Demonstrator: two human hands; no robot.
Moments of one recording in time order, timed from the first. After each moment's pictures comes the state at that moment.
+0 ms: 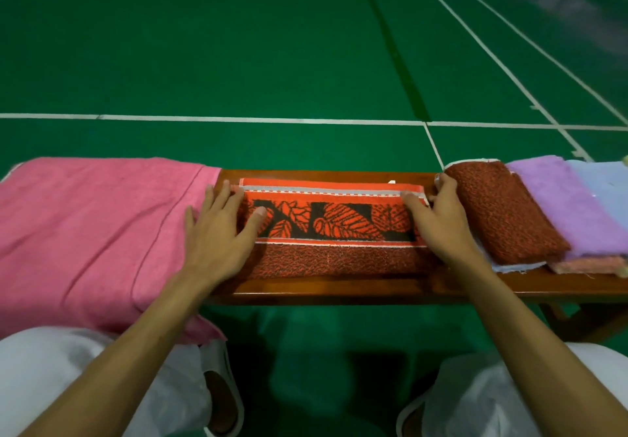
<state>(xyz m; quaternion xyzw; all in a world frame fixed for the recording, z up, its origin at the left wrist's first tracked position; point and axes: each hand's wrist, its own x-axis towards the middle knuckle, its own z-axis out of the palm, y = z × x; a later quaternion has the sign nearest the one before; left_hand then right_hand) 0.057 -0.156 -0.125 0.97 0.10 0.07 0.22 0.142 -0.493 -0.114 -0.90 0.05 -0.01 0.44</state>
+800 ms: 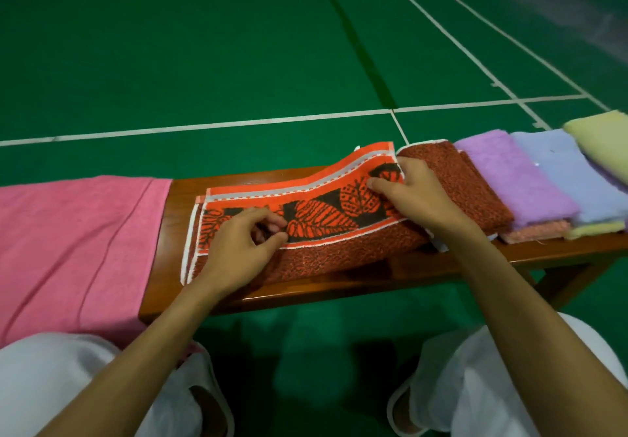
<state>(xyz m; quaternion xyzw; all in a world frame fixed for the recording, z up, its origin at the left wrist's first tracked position) 0.071 -0.239 -0.122 0.91 -0.04 0.05 0.42 0.138 -0.522 -0.066 -0.87 -0.02 0.03 0.49</state>
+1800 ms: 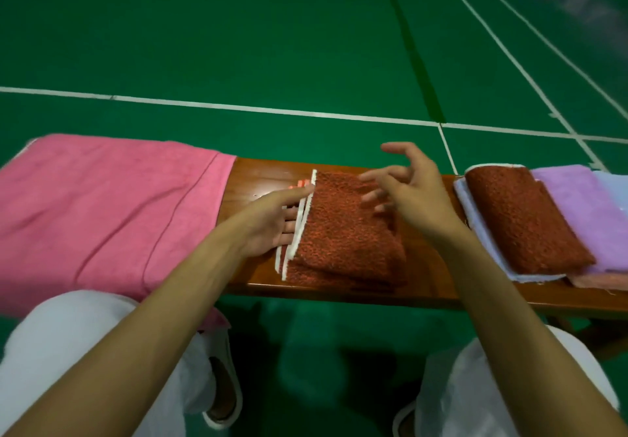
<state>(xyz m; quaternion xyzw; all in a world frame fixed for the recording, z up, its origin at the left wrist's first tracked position) 0.090 -0.193 -0.099 0.58 0.18 -0.24 0.75 0.135 -0.418 -0.057 -0.80 -0.05 0.09 0.59</state>
